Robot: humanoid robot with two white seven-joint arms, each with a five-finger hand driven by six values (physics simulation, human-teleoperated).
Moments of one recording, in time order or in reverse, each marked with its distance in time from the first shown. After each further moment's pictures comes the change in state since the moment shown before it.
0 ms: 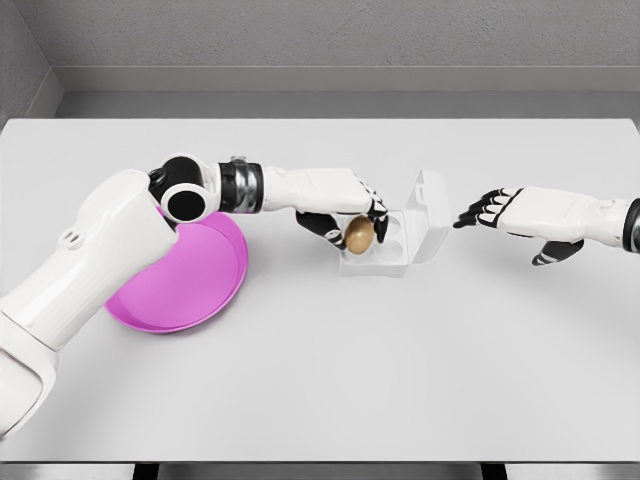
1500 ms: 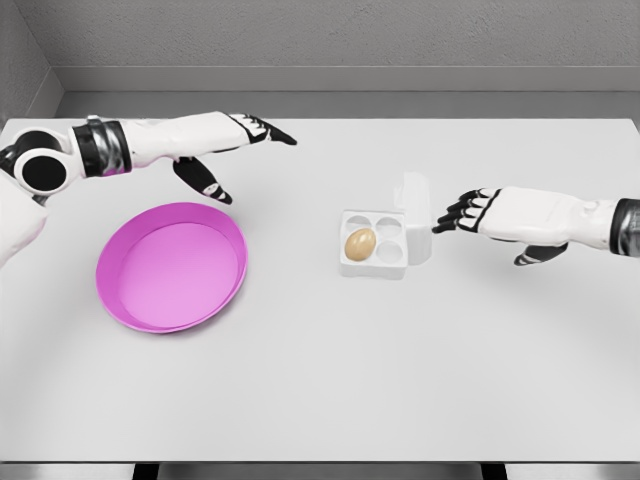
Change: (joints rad) left arm 0.000 0.278 0.121 0.004 0.177 0.000 0.003; right arm 0.000 -0.005 0.010 -0.120 -0.007 0.000 0.000
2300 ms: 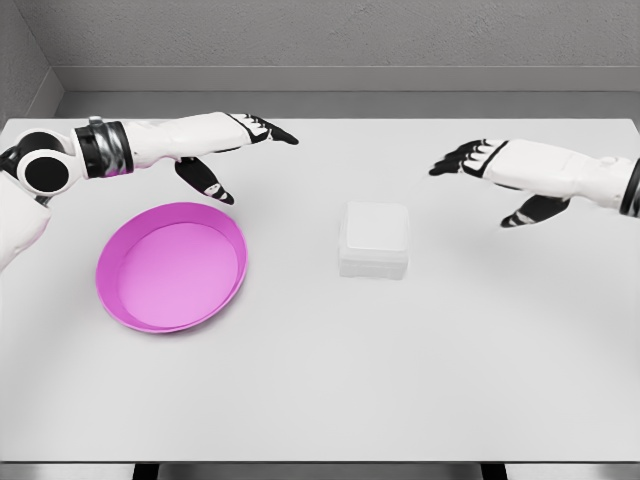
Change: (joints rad) left arm 0.005 -0.007 0.001 0.006 -0.001 0.000 0.007; right arm -0.077 0.065 -0.048 0.140 -0.199 0.000 0.000
